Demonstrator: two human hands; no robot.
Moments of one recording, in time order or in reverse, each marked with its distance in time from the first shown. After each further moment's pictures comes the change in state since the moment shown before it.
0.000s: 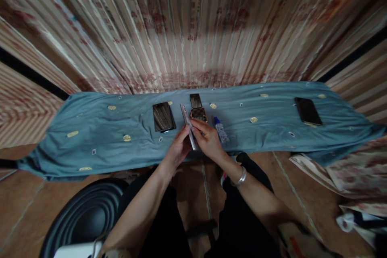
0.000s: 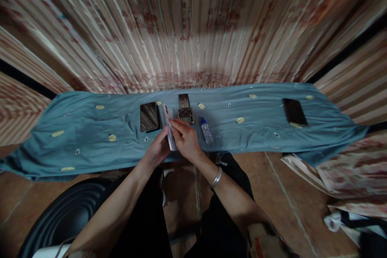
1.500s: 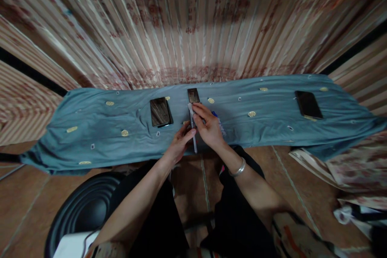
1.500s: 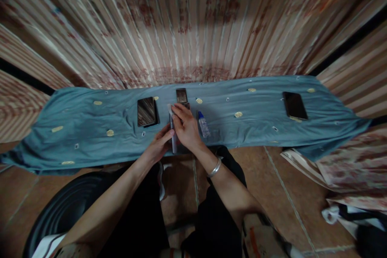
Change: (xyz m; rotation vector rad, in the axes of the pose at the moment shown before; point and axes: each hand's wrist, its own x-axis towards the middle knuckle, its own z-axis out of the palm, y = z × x) left_hand -0.011 -0.011 -0.009 0.298 -0.002 -0.030; right_hand 0.015 0.007 -0.016 0.008 0.073 -0.022
